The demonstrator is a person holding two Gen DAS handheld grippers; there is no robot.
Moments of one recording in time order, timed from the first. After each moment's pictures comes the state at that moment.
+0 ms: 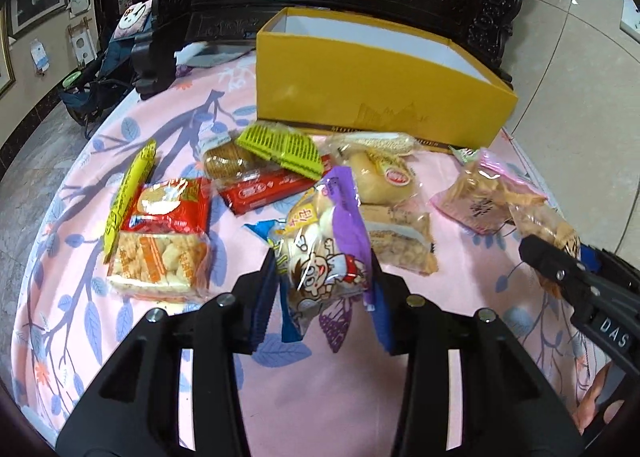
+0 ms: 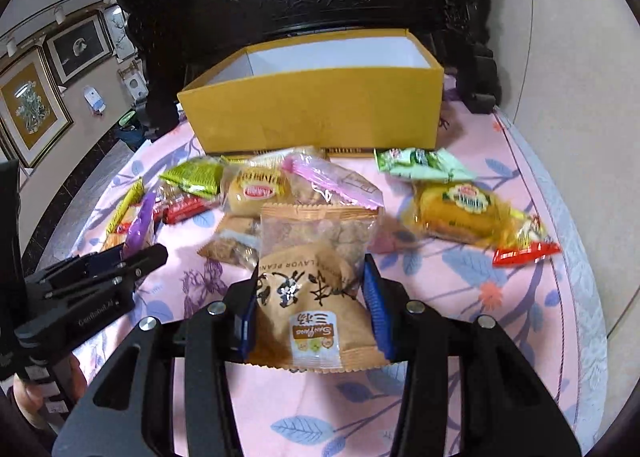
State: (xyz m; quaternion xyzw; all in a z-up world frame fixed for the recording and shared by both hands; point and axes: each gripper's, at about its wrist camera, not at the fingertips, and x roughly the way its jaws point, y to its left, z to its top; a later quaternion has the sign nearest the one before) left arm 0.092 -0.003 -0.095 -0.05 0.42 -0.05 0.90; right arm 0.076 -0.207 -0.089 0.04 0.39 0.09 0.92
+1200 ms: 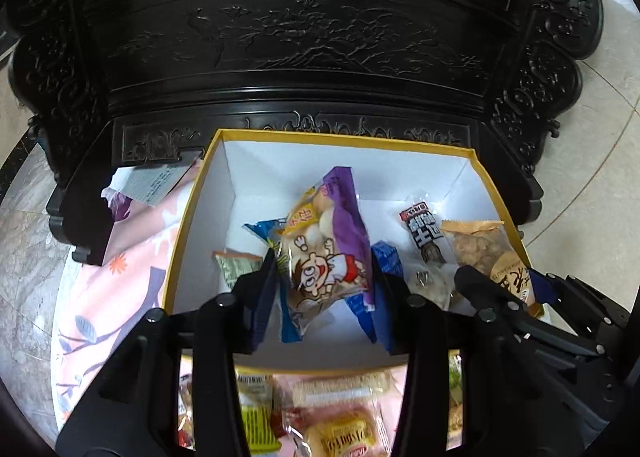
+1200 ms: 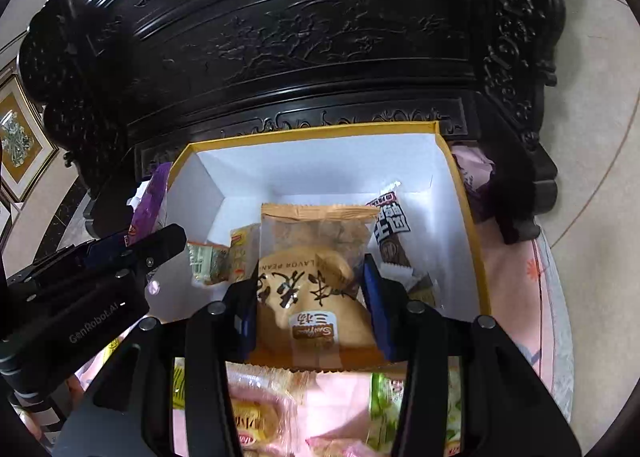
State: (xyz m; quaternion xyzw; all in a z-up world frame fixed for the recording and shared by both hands) left arm 0.347 -0.045 -0.003 -0.03 0.42 -0.06 0.90; right arm 0.320 -0.211 -0.023 0.06 0.41 0.08 0.90
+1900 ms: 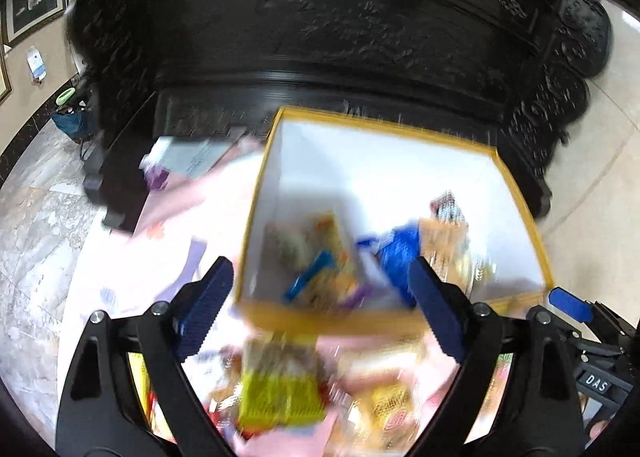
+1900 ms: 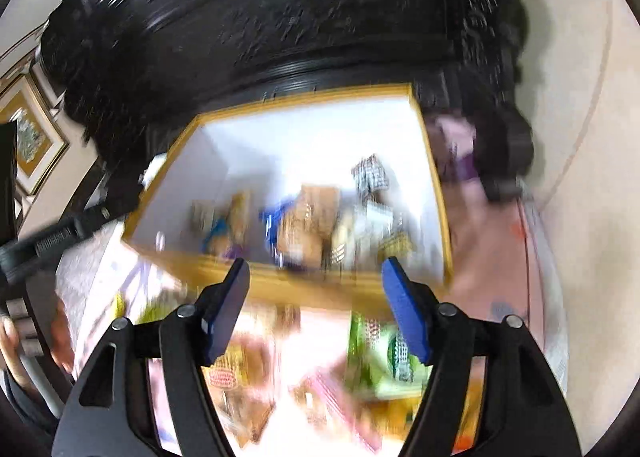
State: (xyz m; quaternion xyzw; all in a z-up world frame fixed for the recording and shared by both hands) left arm 0.294 0.014 -0.010 -0.06 0.43 -0.04 0.90; right arm 0.241 -0.255 -0.044 0.07 0.43 0.10 0.90
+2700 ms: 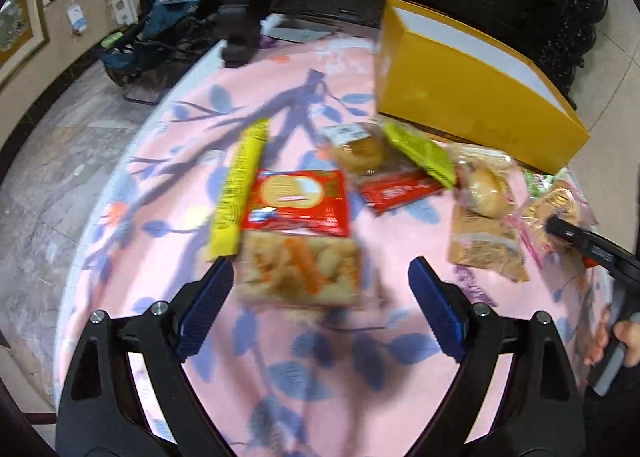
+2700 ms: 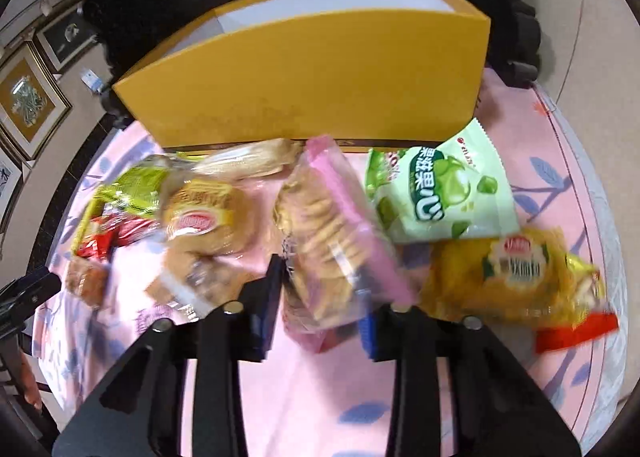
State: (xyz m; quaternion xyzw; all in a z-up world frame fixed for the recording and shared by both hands) left arm 0.105 0.102 -0.097 -0.07 0.47 0.03 0.88; right arm 0.166 -0.221 -0.125 0.06 0.47 0.13 0.87
